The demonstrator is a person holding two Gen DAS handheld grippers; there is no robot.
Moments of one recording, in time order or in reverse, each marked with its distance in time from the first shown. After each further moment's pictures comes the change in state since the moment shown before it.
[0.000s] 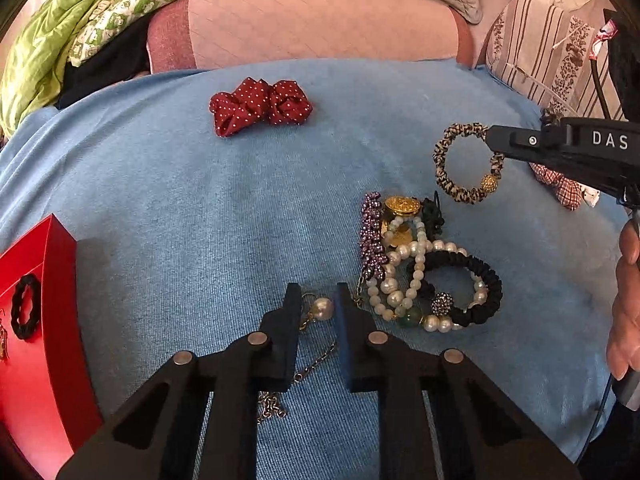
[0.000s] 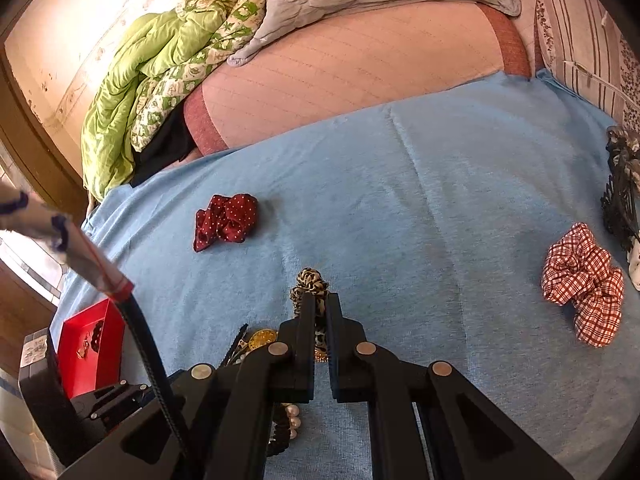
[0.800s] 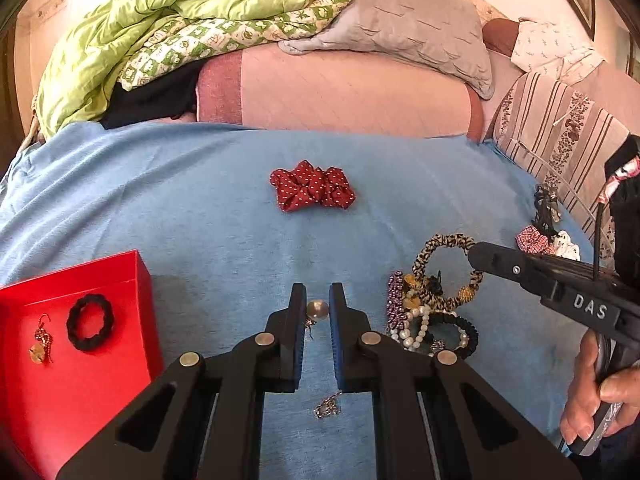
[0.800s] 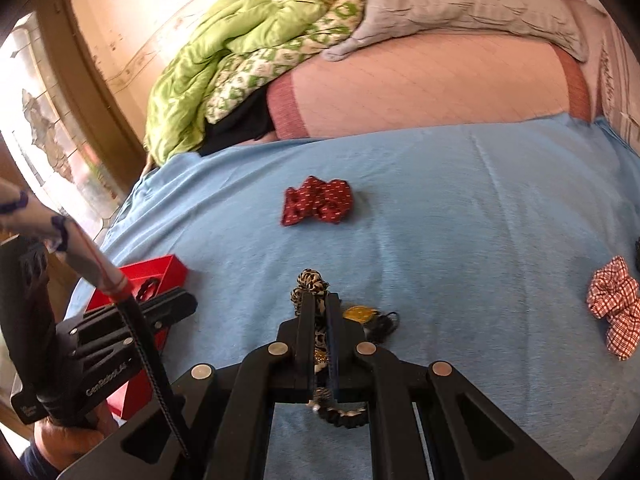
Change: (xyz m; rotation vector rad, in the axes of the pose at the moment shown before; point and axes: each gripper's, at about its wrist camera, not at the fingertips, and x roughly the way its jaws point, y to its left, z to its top) left arm -0.070 0.044 0.016 -0.109 -0.186 -0.001; right arm -0.019 0.064 -0.026 -0.196 -0.018 0.152
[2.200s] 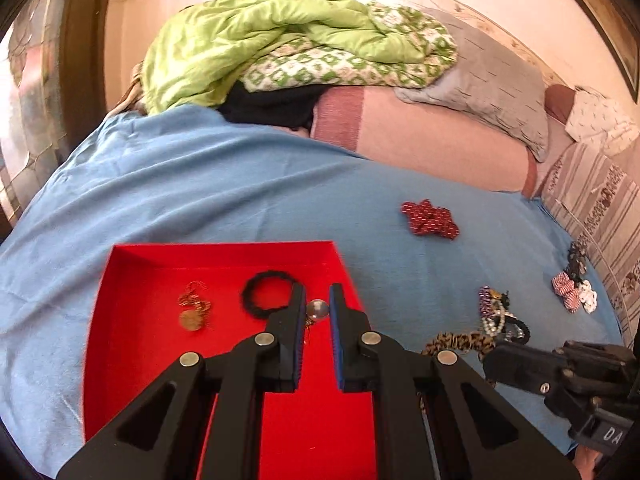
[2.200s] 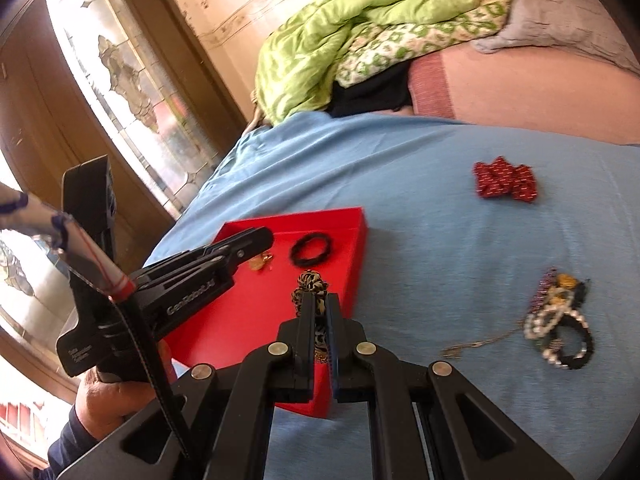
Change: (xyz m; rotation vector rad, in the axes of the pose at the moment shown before) left arm -0.096 0.141 -0.034 -0.194 -0.094 0.133; right arm 0.005 0.182 -0.041 -0.121 0.074 0.235
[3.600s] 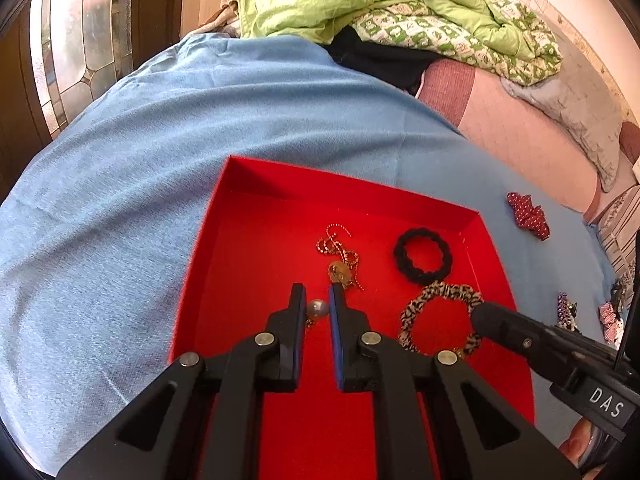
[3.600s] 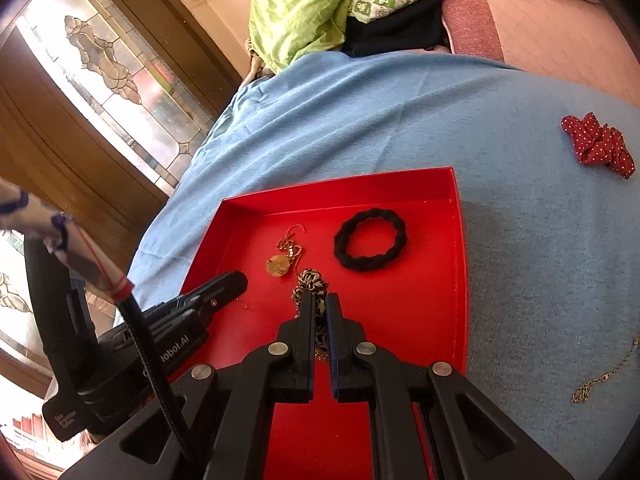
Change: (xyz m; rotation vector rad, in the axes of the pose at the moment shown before) left arm 0.031 0.106 -0.026 -0.201 0.150 0.145; right arm 0.131 0.035 0.022 0.077 0.153 0.011
